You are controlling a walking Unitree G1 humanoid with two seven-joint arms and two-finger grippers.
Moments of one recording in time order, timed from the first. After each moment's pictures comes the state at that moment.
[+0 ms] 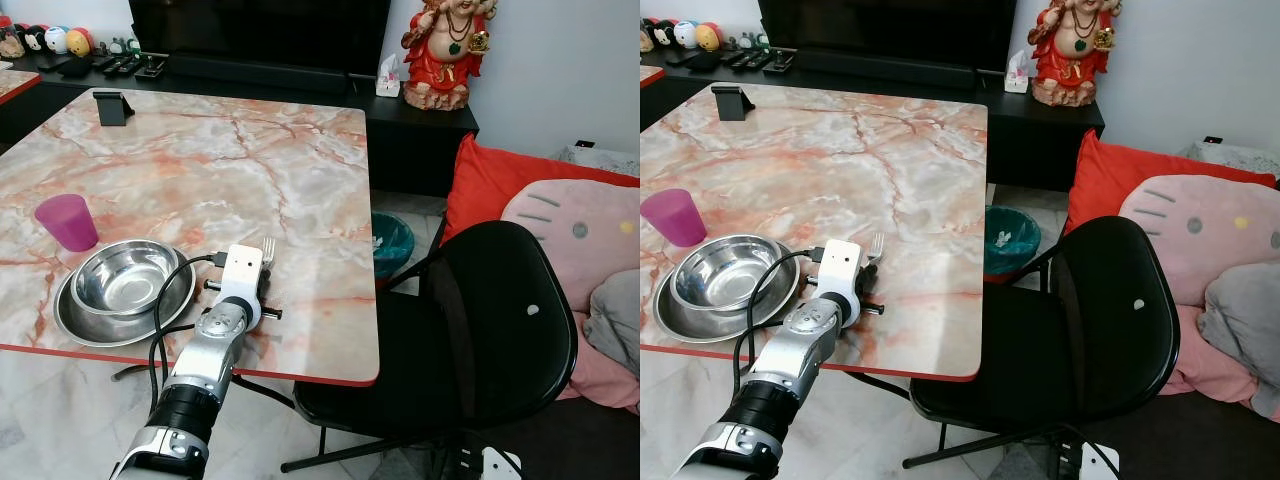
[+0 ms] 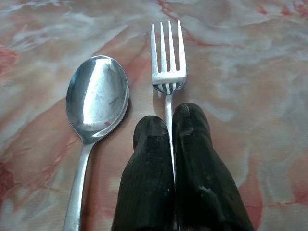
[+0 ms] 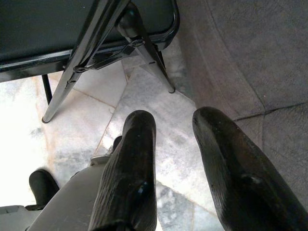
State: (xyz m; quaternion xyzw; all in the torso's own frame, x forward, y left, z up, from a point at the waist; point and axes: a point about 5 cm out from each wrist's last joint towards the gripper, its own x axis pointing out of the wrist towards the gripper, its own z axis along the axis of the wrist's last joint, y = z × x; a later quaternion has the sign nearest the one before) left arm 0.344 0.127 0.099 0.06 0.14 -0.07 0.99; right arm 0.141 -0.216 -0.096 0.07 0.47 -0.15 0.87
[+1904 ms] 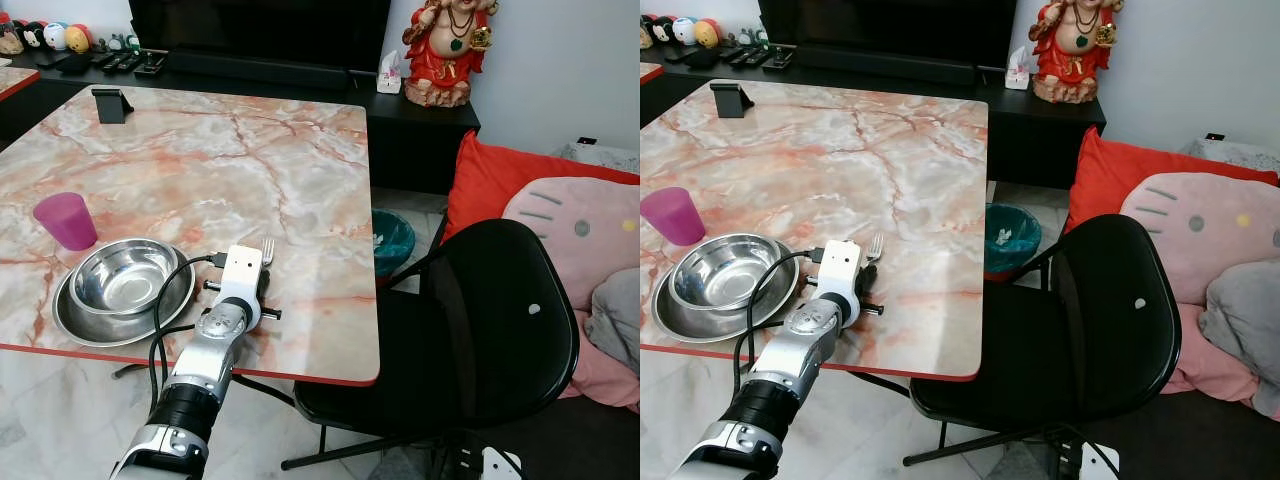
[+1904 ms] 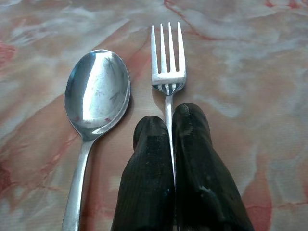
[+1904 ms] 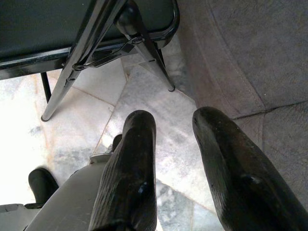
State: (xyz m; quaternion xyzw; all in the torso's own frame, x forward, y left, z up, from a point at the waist) left arm 0.345 0.128 0.097 0.06 0.14 -0.07 0.99; right arm 0.141 -0.216 -0.096 0.07 0.47 -0.15 0.87
